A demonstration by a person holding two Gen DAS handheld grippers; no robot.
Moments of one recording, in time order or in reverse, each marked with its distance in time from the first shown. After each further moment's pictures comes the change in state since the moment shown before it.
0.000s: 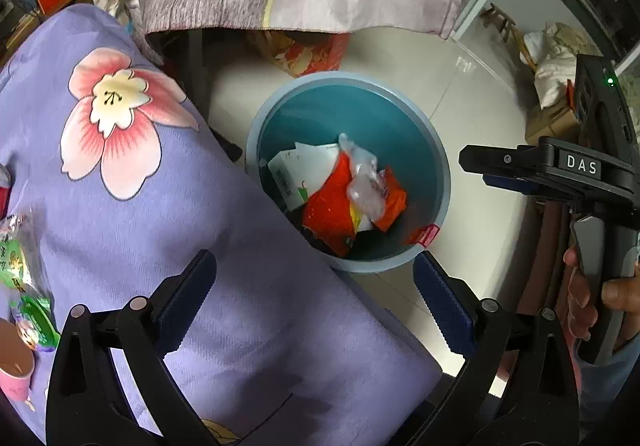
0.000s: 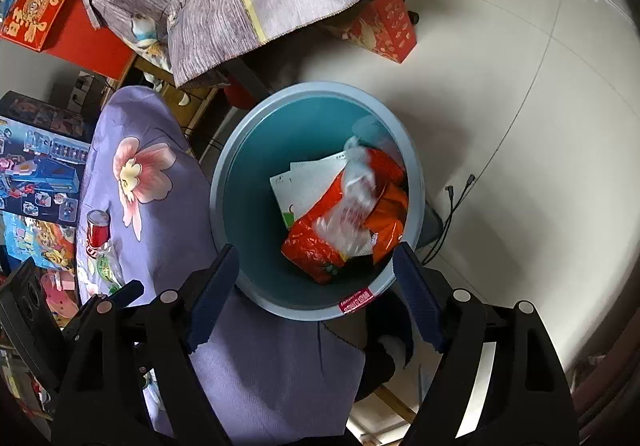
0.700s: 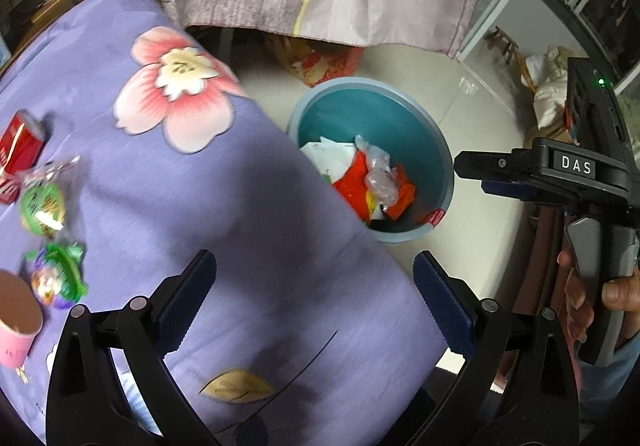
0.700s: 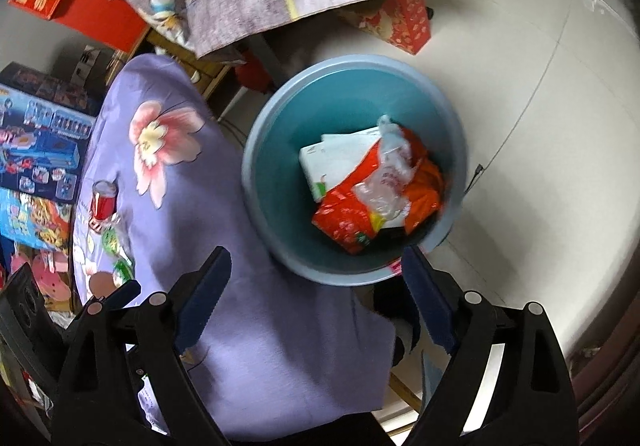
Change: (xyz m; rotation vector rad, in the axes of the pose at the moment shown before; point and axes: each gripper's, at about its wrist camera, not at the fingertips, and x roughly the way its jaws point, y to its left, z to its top) left arm -0.044 0.041 -0.043 -0.064 -0.063 -0.012; right arm -0.001 0.063 -0.032 -0.077 0.031 -0.023
